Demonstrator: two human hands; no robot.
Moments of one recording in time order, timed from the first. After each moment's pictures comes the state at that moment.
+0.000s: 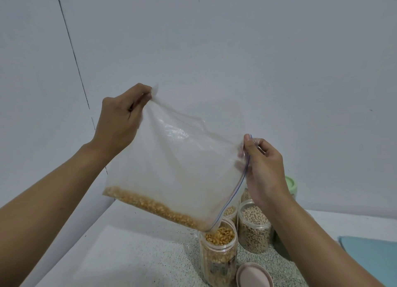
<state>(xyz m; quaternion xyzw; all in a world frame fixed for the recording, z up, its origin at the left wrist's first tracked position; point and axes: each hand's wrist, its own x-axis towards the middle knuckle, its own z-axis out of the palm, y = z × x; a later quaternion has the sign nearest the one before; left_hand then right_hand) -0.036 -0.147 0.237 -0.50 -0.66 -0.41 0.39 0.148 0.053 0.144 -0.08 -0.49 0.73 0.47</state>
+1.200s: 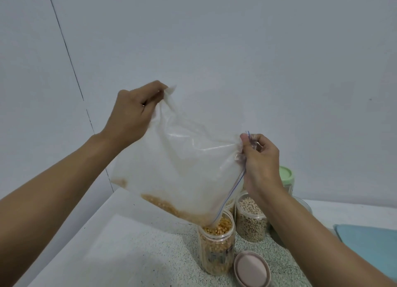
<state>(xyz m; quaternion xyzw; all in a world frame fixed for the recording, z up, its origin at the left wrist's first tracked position) -0.023 -0.127 0.234 -0.51 -0.67 -0.42 0.32 0.142 0.050 0.138 -0.14 -0.48 0.70 0.52</state>
